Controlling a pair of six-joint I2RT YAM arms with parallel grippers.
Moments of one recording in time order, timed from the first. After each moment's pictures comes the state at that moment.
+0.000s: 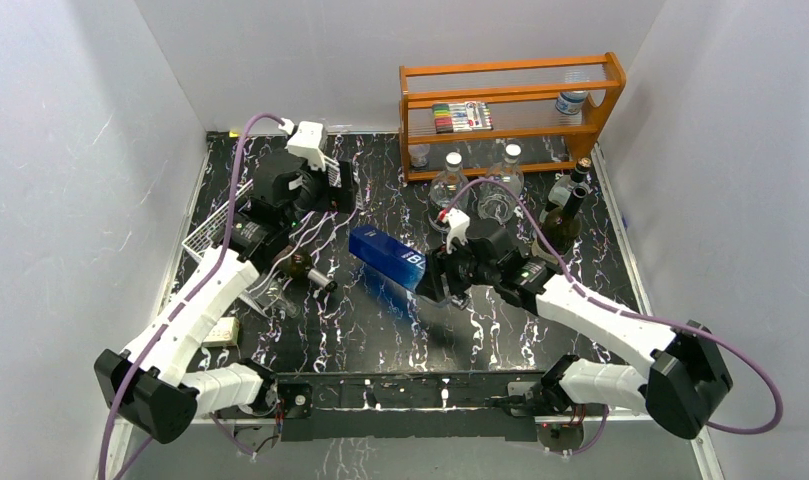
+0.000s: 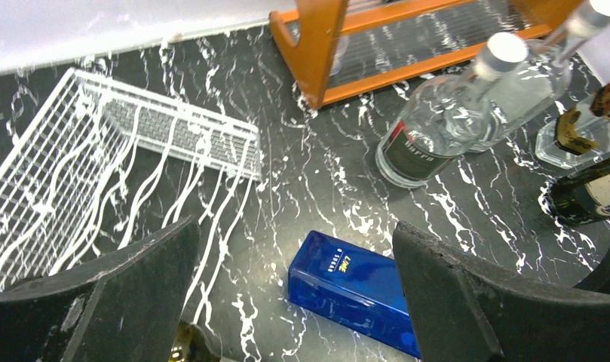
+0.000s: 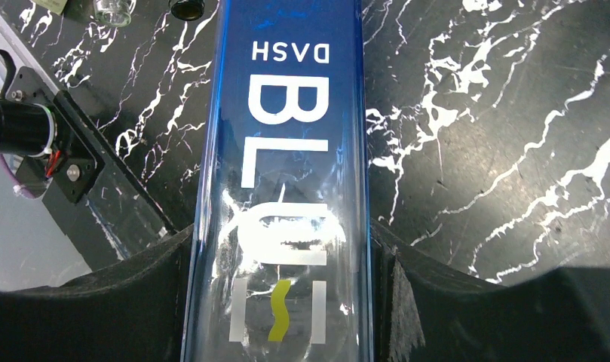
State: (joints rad) left arm -0.50 1.17 1.19 -0.37 -0.11 -0.15; right arm 0.78 1.14 0.75 -0.23 -0.27 0.31
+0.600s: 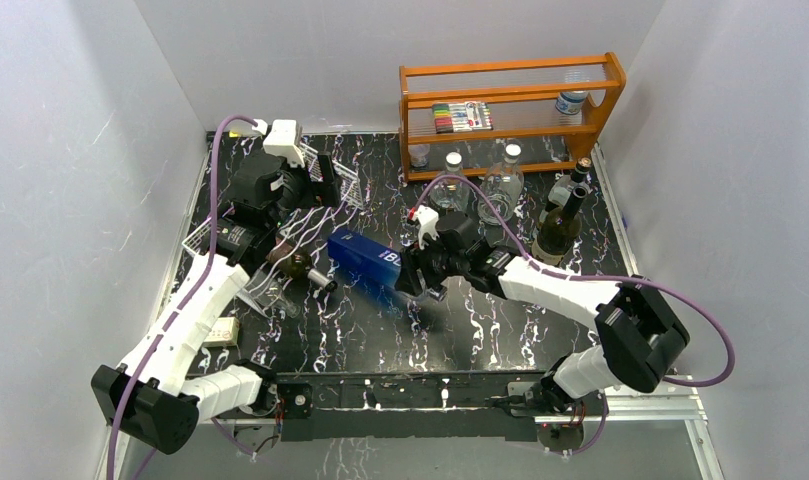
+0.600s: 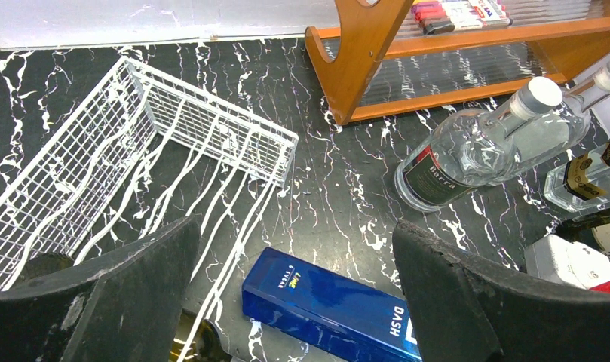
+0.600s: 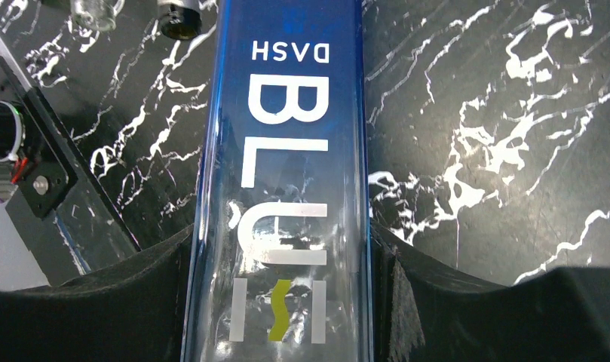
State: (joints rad) left arm -0.39 1.12 1.15 -0.33 -0.11 -0.20; right arm 0.82 1.42 0.84 -0.05 -0.31 0.24
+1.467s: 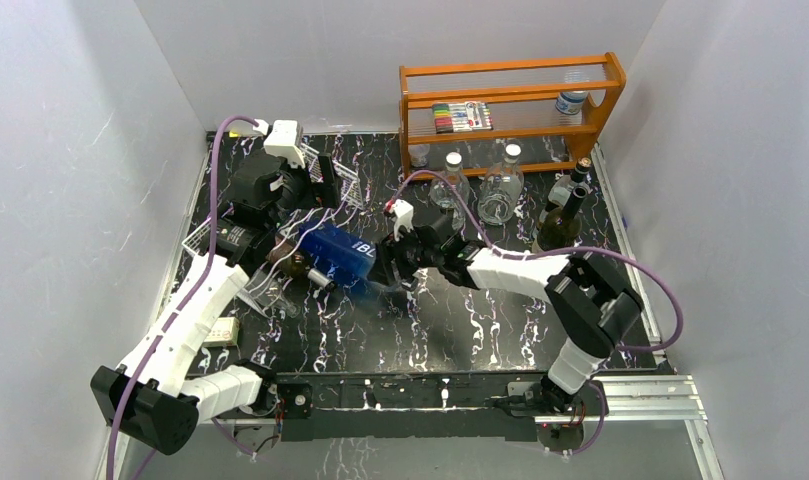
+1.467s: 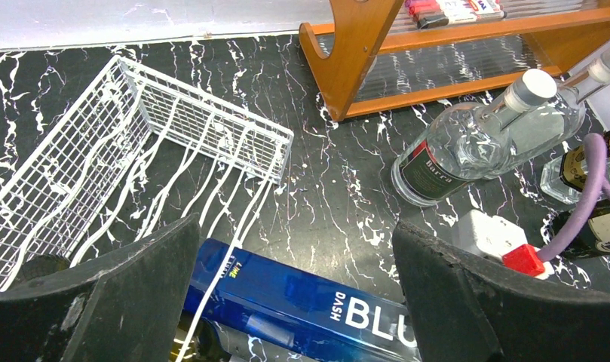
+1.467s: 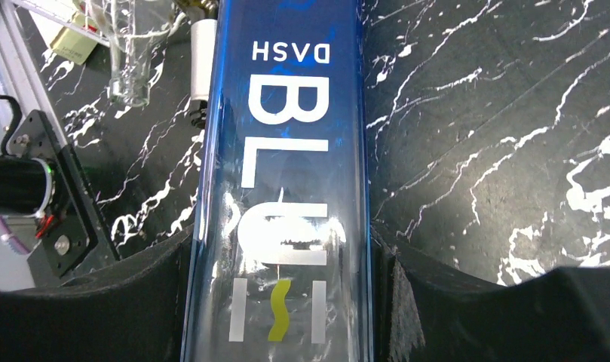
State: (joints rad) left arm -0.39 1.12 1.15 -0.34 -0.09 -0.19; right arm 0.85 1.64 0.93 0.17 -0.36 0.30
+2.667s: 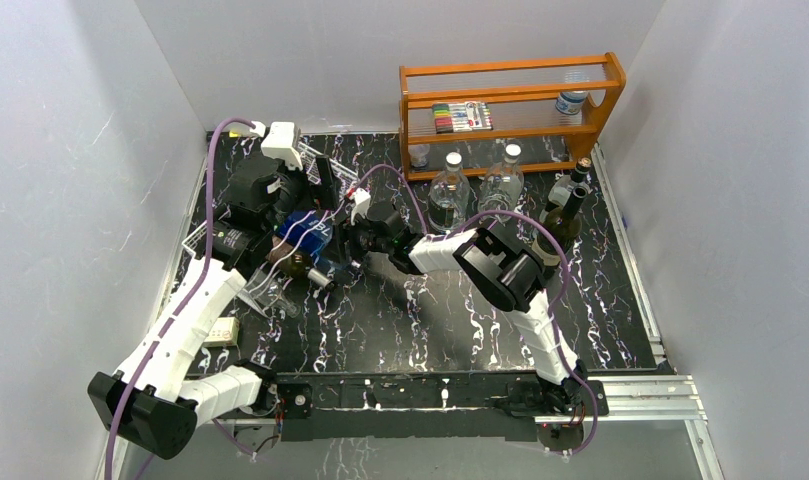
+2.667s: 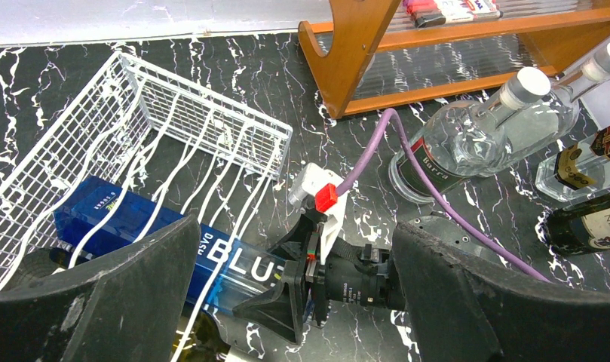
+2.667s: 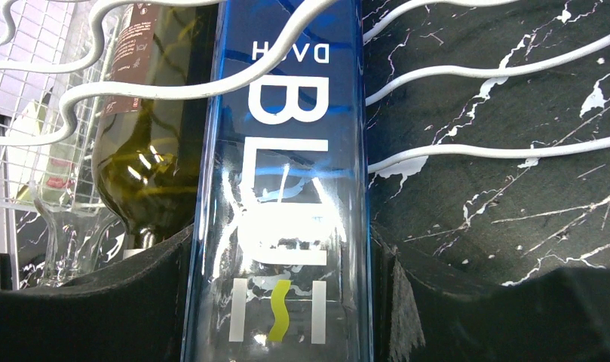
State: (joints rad) left arm -0.39 1.10 1.15 -0.36 -0.09 -0.20; right arm 0.89 2.23 1.36 0.56 -0.31 0.42
